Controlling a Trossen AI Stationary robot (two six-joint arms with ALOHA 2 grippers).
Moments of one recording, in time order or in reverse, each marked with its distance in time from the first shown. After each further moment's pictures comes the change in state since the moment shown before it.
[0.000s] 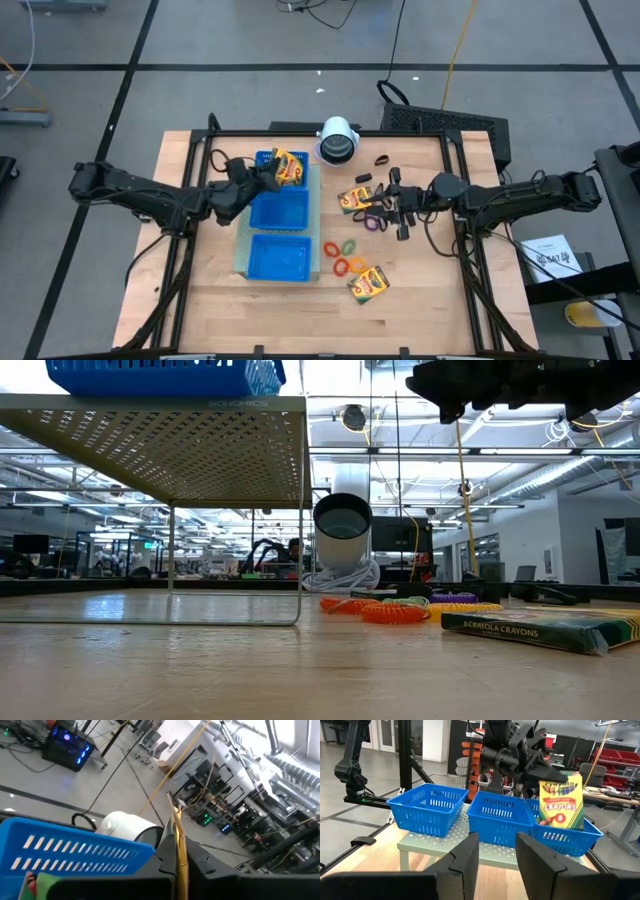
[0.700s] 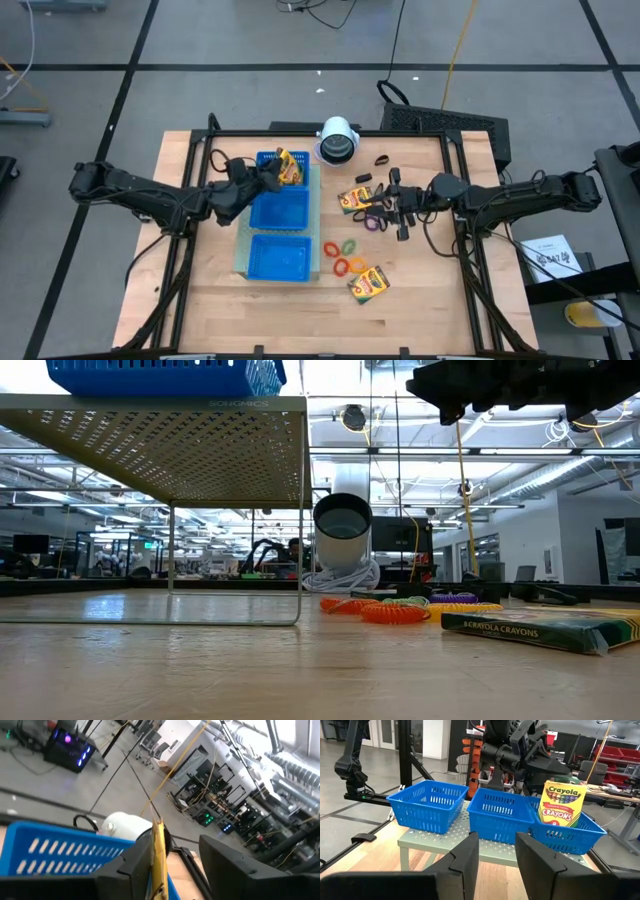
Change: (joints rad) left arm 0.000 0.000 0.000 0.017 -0.007 0.046; right arm 0.000 0.000 0.000 -0.013 0.000 -0.003
